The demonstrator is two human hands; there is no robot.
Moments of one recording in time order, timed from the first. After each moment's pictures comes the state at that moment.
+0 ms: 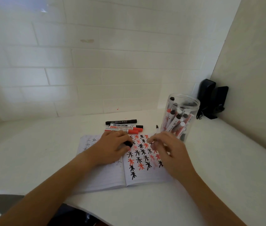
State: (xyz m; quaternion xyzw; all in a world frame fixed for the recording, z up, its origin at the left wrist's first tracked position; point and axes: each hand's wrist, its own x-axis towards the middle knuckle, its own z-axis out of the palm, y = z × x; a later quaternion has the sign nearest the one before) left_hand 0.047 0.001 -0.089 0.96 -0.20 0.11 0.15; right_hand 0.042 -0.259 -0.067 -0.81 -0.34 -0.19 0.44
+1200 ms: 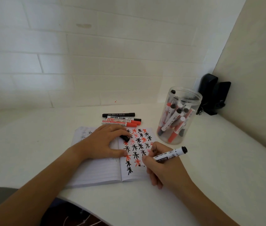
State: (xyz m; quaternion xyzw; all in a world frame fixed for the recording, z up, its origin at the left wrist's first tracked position) left_hand 0.047 0.015 -0.099 0.95 -0.23 0.10 0.20; right_hand -0.005 -0.255 -0.066 -0.79 -0.17 0.09 0.58
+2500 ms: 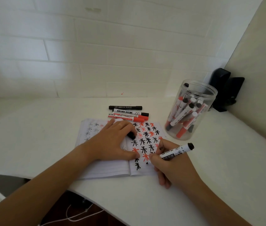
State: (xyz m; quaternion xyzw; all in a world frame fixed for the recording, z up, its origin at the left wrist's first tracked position) left_hand 0.020 -0.006 -0.094 0.95 -0.21 0.13 0.21; right_hand -0.006 -0.248 -0.066 -0.82 -0.14 0.09 0.54
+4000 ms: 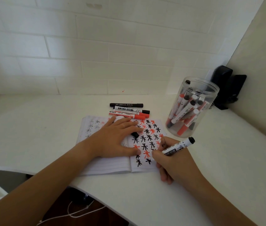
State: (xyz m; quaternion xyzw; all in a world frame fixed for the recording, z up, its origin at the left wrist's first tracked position) left_hand 0.019 -0.005 -0.092 0.97 -0.19 0.03 0.14; right_hand -0.005 -0.247 -0.064 -0.84 -0.11 0.10 0.53
